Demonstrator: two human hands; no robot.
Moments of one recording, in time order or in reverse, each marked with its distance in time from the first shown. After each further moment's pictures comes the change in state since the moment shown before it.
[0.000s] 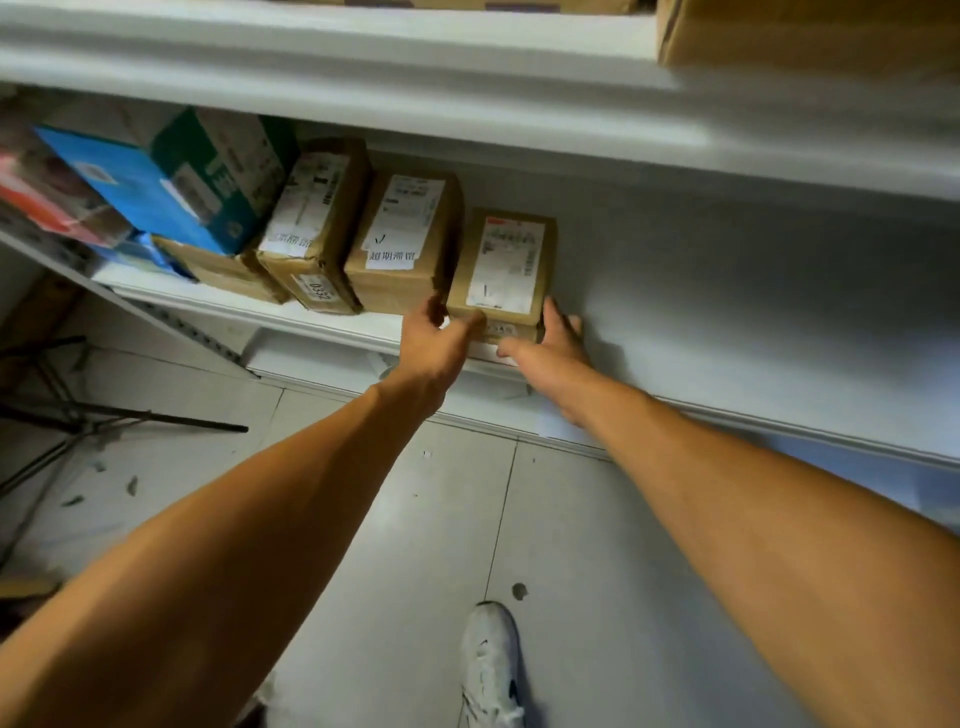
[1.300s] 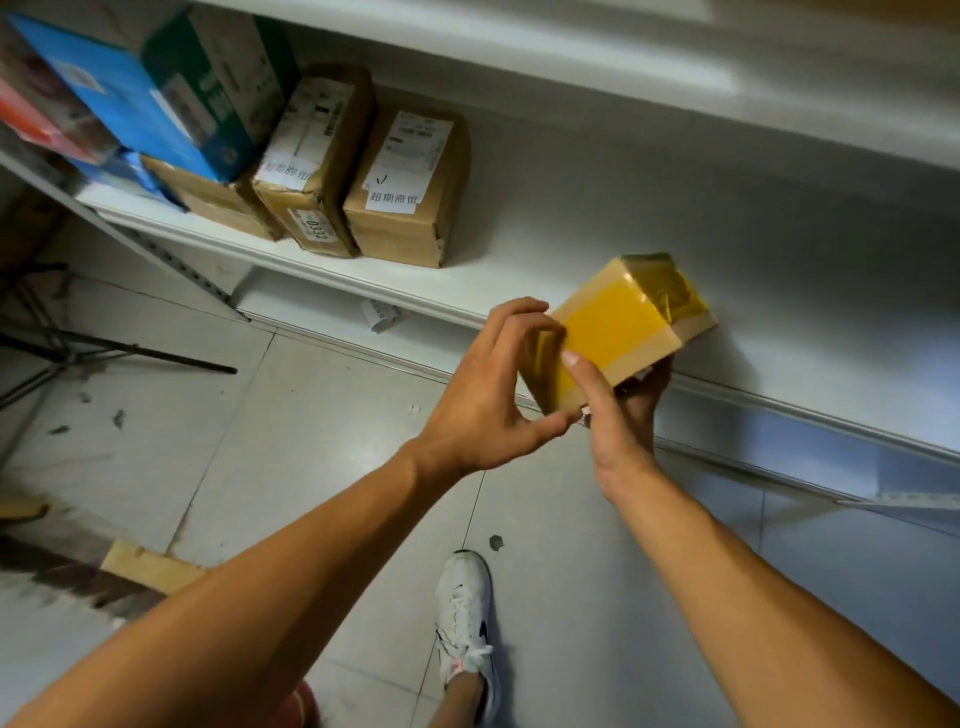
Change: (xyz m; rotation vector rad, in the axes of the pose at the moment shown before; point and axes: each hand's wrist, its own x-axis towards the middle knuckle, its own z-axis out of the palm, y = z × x) left_hand -0.085 -0.039 0.015 0.443 -0.283 0.803; right_hand -0.090 0.065 -0.015 0.575 0.337 0.045
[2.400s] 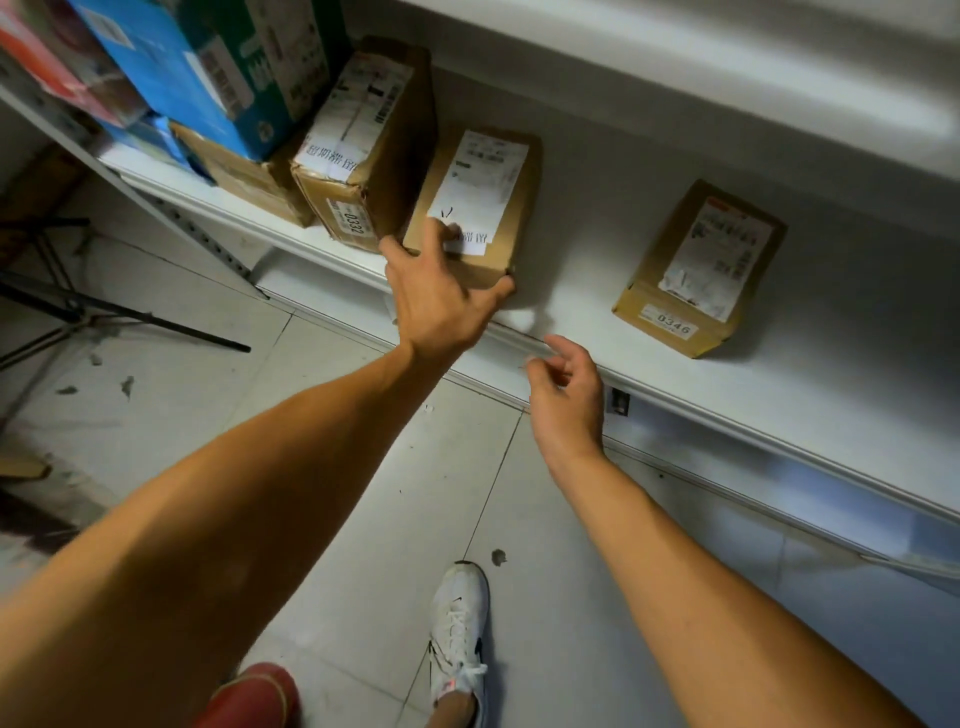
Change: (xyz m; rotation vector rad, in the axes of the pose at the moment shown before) left_hand 0.071 -0.106 -0.043 0.234 0.478 -0.610; right_hand 0.040 0.027 0.084 -0.307 -0.146 -0.090
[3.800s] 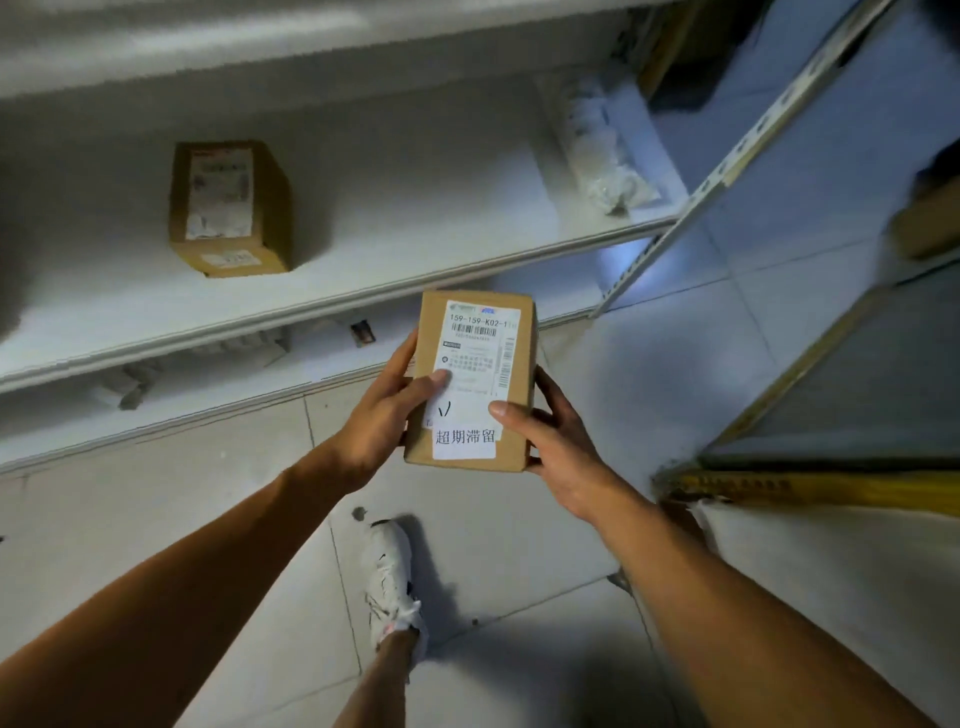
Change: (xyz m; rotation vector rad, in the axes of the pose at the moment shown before) left_hand -0.323 0.183 0.054 -0.503 -1.343 -0.205; right_hand -0.217 0.112 -0.348 0.498 0.139 0.286
